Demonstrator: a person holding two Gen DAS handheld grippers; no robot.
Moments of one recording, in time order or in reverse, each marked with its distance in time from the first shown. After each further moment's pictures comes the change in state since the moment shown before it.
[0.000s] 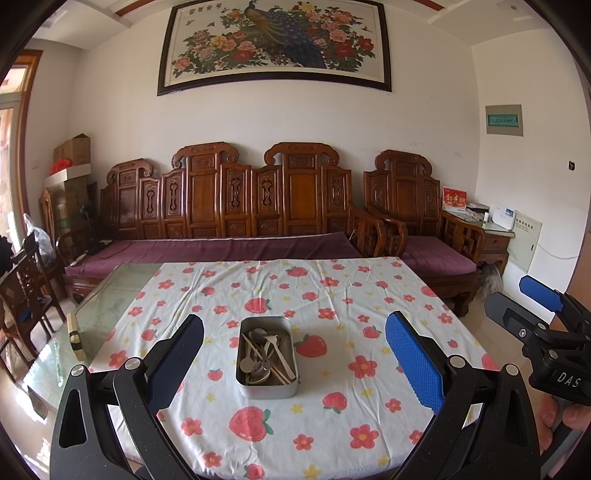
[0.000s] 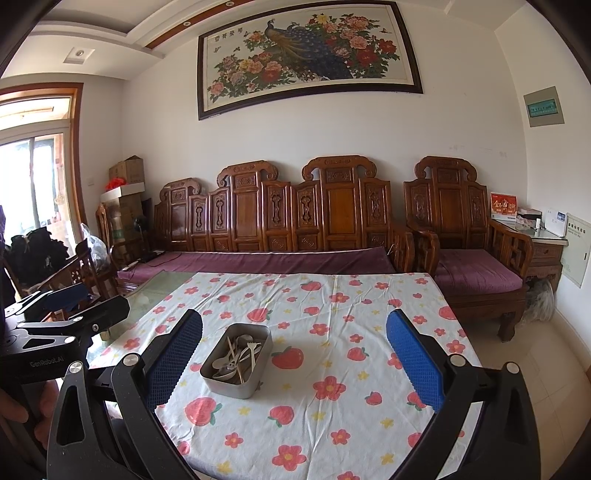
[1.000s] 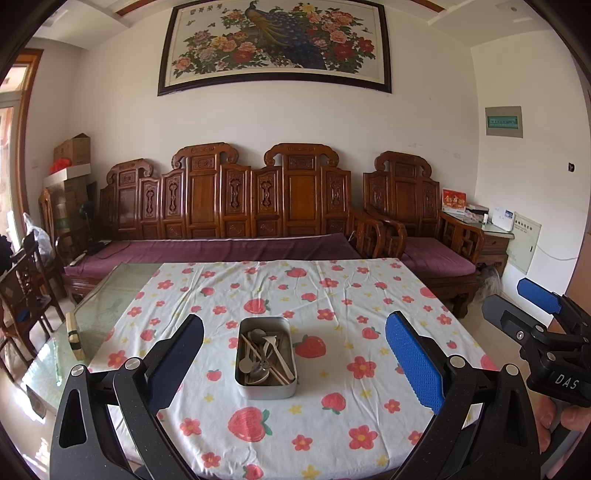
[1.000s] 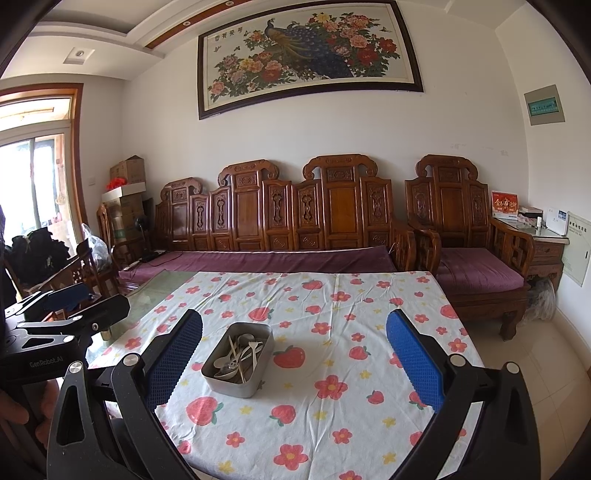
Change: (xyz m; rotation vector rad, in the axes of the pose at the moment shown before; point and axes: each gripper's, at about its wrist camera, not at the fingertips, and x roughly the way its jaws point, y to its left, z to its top) left arm -0.002 -0.002 -0.004 -0.004 -0.002 -0.009; right arm 0.006 0.003 -0.004 0.001 0.004 0.002
